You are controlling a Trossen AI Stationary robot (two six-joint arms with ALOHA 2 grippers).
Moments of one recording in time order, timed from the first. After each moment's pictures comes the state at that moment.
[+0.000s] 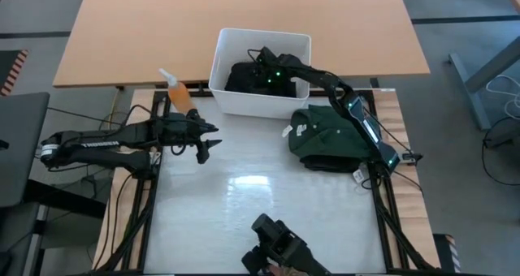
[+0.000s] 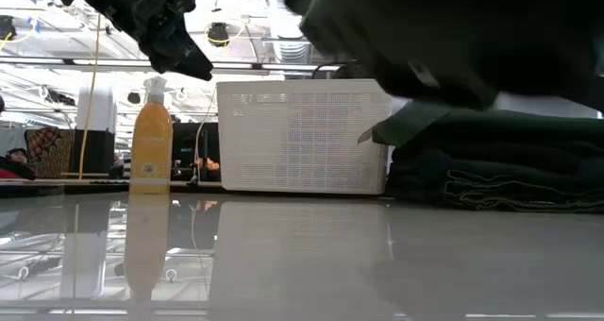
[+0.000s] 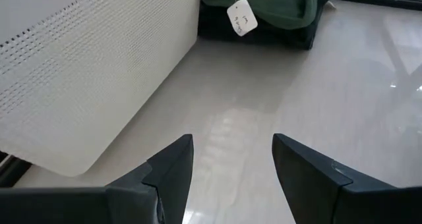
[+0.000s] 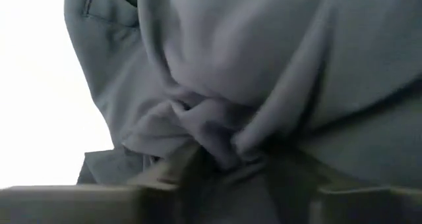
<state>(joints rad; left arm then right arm) 0.21 0.86 0.66 -0.27 -0.14 -0.06 -0.71 2.49 2.29 -0.87 -0.34 0.22</state>
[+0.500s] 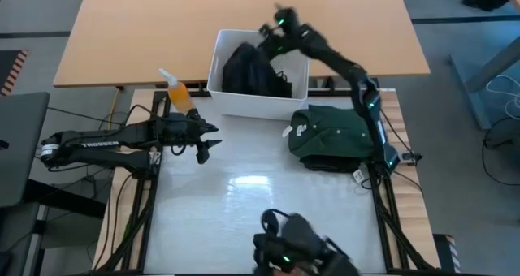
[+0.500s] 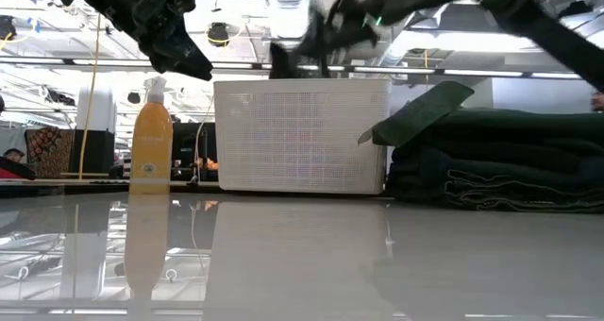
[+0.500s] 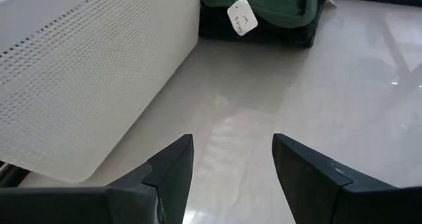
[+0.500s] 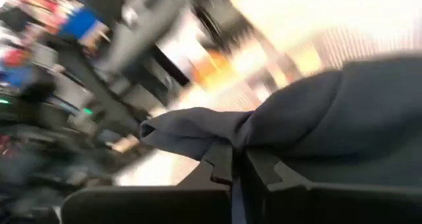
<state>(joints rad) 0.21 0.86 0.66 -0.27 -0.14 -0.05 -0.75 2.21 2.34 -0.57 -0.75 0.27</state>
